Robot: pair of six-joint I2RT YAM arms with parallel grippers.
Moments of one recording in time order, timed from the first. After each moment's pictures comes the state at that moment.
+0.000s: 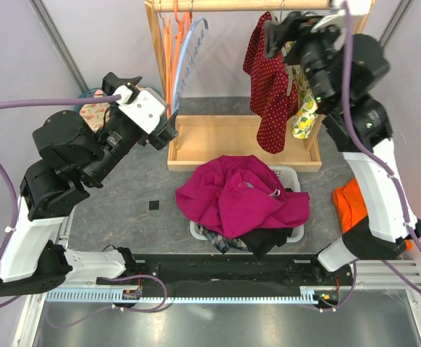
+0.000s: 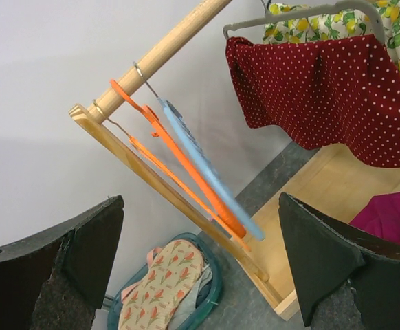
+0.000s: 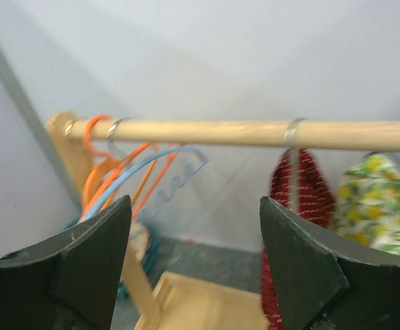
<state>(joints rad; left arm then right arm) -1.00 1.15 1.94 -0.68 -0.41 0.62 0.62 1.57 2.29 -0.45 0.31 0.10</state>
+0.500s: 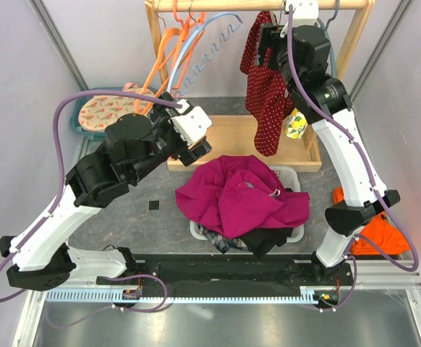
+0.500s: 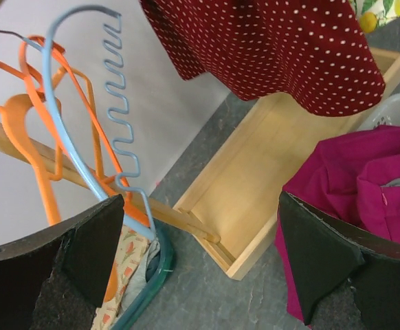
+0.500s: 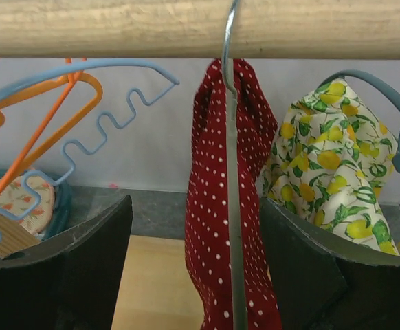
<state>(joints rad) -0.98 1.18 1.71 -0.68 -0.33 0.51 0.48 1.75 2.30 -0.54 0.38 0.08</state>
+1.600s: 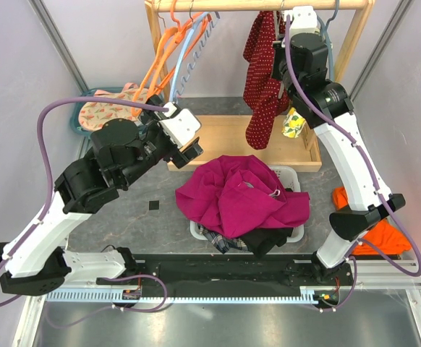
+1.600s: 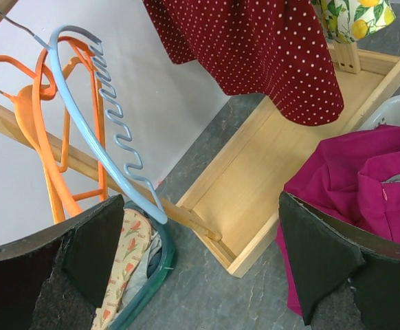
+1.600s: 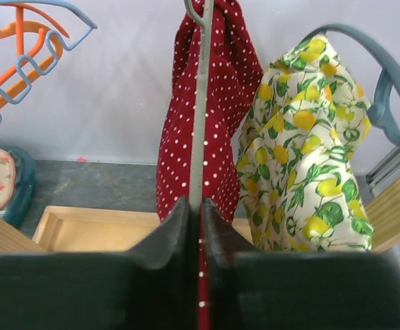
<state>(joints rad) -0.98 1.13 1.68 -0.68 -0.33 0.50 0.47 1.70 2.20 -0.61 0.44 0.06</state>
